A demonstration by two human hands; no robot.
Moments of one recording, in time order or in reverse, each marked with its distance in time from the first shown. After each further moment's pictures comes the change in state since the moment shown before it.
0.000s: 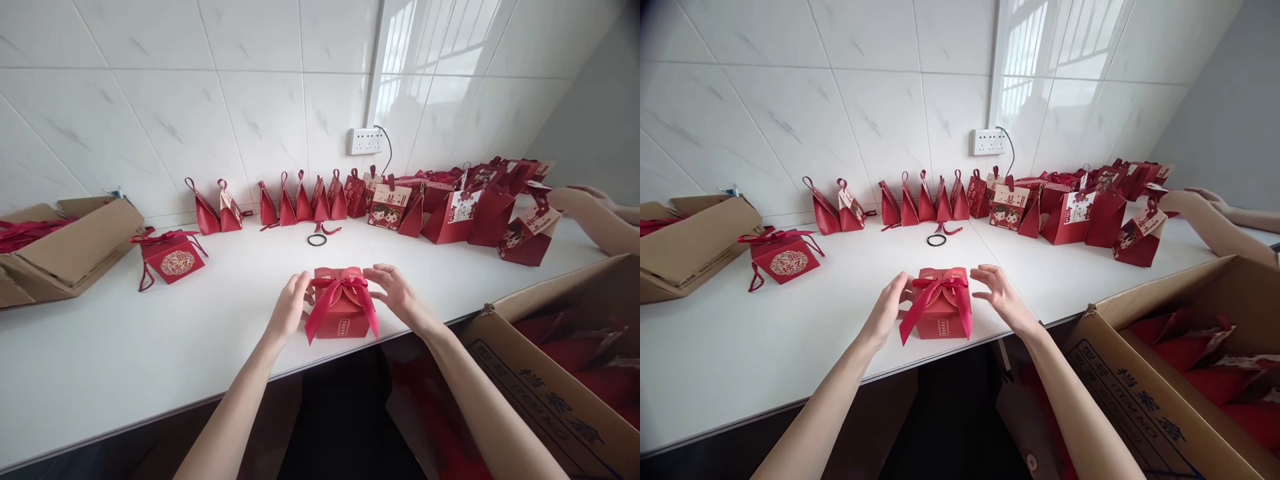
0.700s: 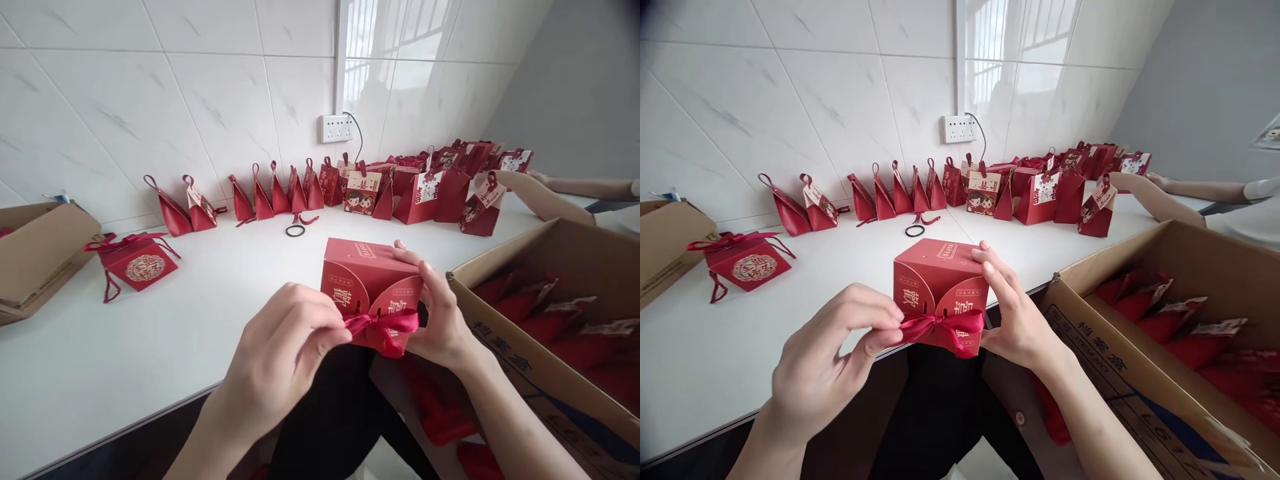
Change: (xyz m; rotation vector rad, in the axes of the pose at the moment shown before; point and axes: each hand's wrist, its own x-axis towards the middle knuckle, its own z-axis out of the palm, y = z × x) left_hand -0.083 0.067 0.012 0.489 -0.100 1.099; right_hand -0.073 -0.070 0.010 -0.866 0.073 -0.737
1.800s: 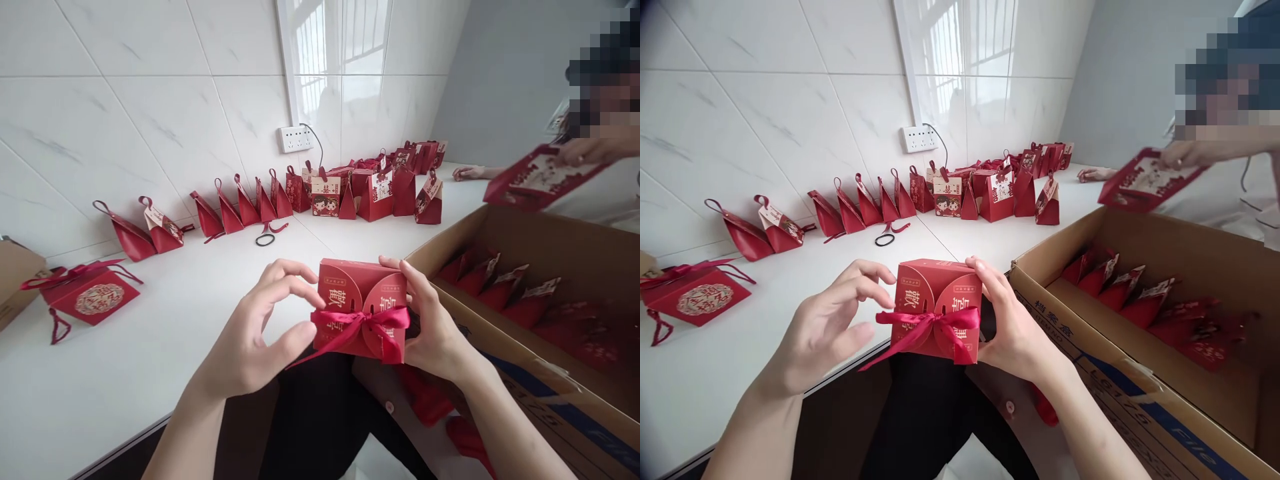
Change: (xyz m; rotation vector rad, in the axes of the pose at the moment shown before) left_hand 0.024 -0.006 0.016 -0.289 -0.294 -0.276; right_hand -0.040 -0.026 -0.038 -0.022 0.040 0.264
